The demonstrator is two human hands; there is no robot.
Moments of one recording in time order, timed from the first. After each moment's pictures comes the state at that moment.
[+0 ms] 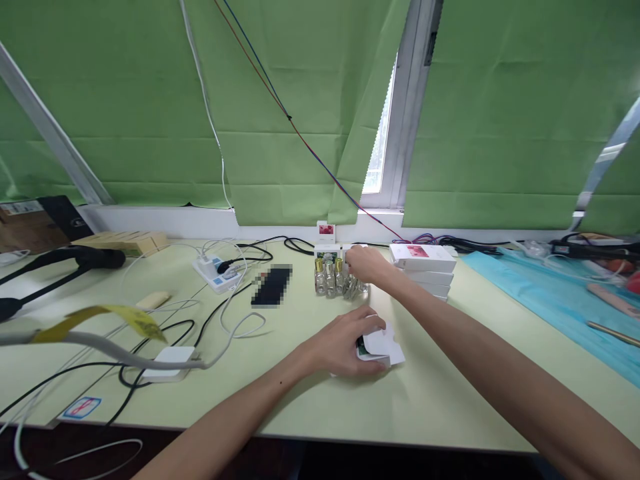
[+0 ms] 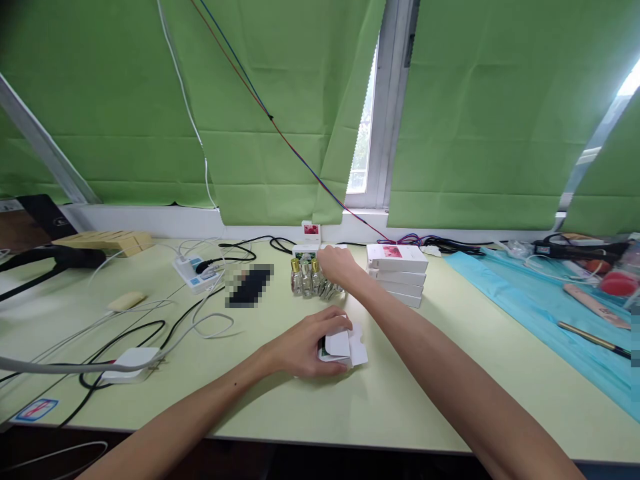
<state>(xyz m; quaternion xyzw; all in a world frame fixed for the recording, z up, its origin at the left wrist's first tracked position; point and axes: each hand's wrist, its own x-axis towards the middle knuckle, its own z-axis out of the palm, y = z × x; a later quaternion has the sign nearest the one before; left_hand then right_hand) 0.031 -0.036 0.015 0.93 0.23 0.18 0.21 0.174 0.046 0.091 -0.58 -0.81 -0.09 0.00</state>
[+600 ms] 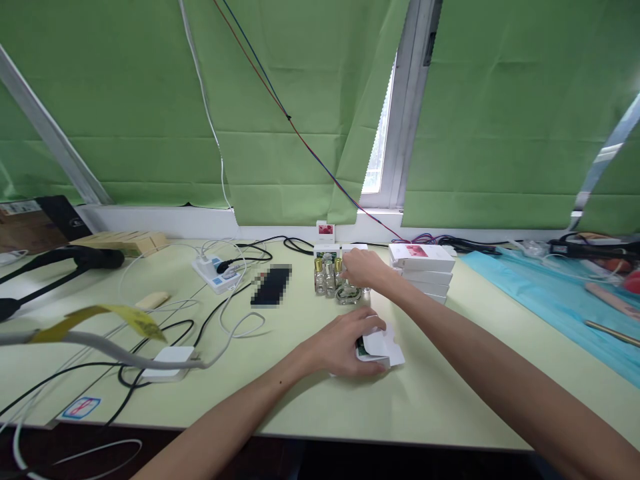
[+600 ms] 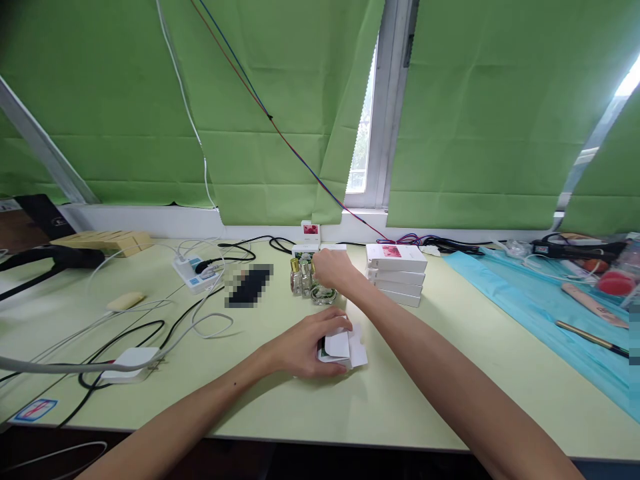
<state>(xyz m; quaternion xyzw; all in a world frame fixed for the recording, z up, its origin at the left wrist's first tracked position) 0.031 -0.033 0.012 0.94 0.22 0.18 0.21 0.165 0.029 0.095 -0.58 -0.81 -0.08 0.01</state>
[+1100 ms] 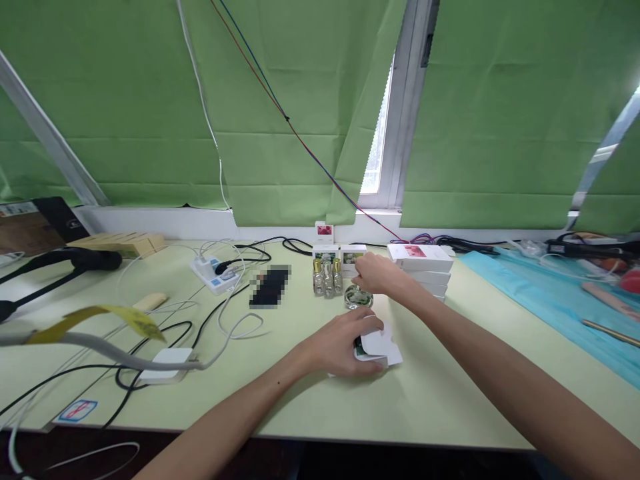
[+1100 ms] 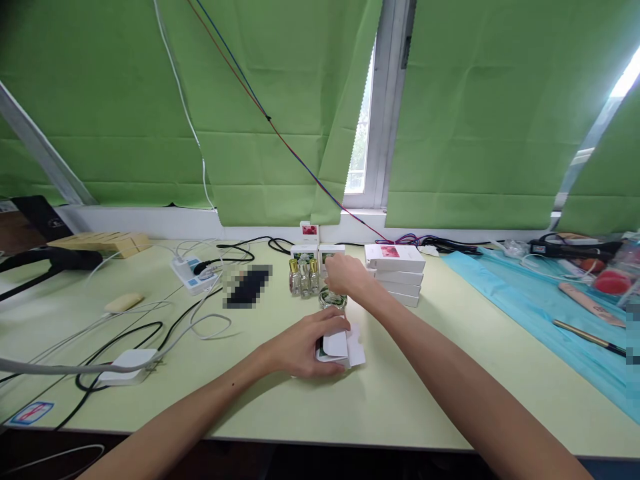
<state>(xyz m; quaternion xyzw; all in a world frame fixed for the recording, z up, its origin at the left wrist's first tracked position) 0.029 -0.034 0.016 0.94 0.22 0.17 0.20 0.188 0.011 0.095 -0.61 -0.79 -0.05 0.00</state>
